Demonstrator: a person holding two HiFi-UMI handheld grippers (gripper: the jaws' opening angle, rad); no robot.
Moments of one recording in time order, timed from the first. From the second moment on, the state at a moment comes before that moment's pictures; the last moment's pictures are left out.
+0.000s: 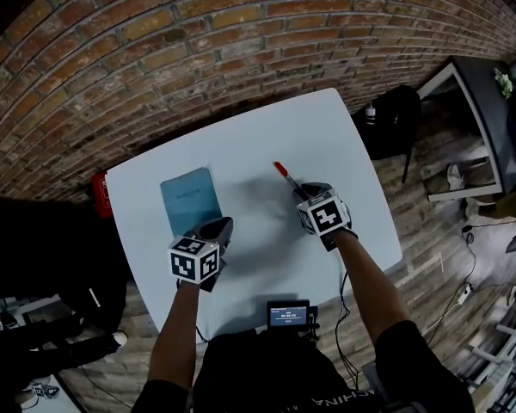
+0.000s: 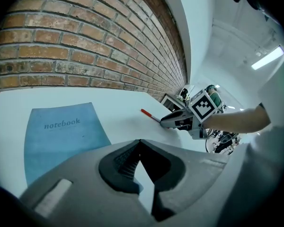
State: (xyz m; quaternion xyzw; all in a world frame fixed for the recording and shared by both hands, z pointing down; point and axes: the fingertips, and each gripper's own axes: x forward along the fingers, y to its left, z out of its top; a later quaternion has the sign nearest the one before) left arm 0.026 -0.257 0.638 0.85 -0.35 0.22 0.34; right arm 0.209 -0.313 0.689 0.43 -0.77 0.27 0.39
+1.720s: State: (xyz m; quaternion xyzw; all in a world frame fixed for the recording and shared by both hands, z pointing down) left arm -0.047 -0.214 0.598 0.83 -0.43 0.18 0.31; right arm 0.092 -0.278 0.634 0.41 -0.79 0.27 0.35
